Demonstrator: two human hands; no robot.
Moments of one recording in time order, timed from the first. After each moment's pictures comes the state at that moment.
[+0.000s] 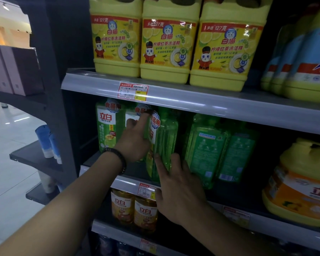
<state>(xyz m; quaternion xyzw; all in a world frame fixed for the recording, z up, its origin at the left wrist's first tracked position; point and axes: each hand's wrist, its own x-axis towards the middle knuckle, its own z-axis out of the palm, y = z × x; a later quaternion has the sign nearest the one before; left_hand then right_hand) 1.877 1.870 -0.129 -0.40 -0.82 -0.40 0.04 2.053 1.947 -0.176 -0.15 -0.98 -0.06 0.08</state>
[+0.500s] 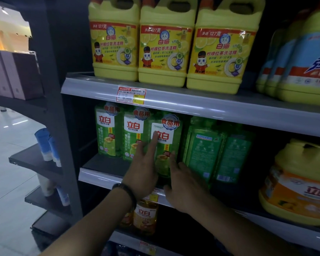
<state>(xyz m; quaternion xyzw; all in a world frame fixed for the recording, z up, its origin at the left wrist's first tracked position) 1.924 1.870 -0.196 -0.45 -0.80 -0.38 0.05 2.047 1.973 -0.168 -0.23 -0.97 0.08 0.02</state>
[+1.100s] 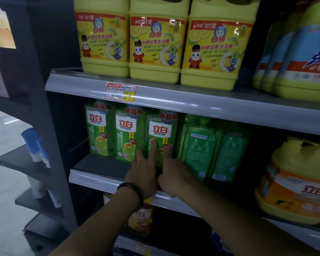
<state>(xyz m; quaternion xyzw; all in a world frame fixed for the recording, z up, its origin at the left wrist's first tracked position) 1.918 1.907 -0.216 -0.40 -0.88 -0.27 0.03 2.012 1.987 -0.162 -0.27 -0.94 0.18 0.04</state>
